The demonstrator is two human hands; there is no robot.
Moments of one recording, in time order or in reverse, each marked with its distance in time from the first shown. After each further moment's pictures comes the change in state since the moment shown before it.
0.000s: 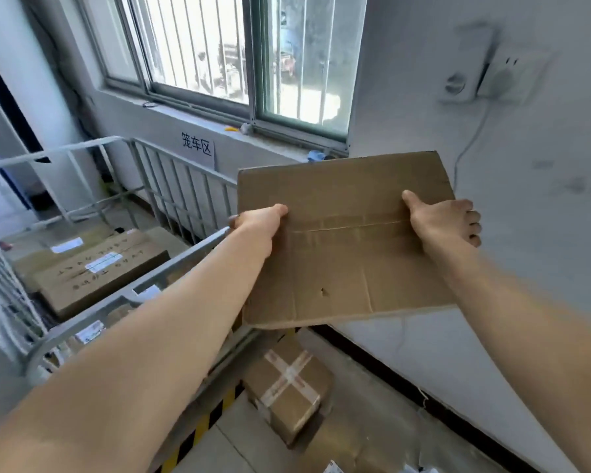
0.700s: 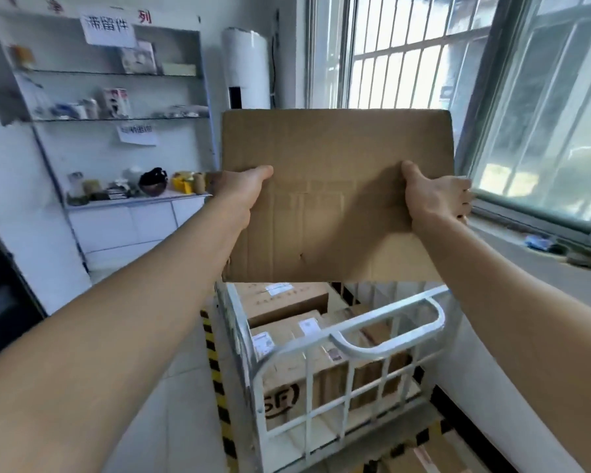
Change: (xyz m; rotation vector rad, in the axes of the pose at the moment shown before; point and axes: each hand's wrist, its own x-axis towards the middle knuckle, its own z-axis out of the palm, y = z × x) left_hand -0.023 0.054 -0.459 -0.218 0.634 0.362; right_hand -0.305 -0.311 0.146 0.505 -0.327 -0.329
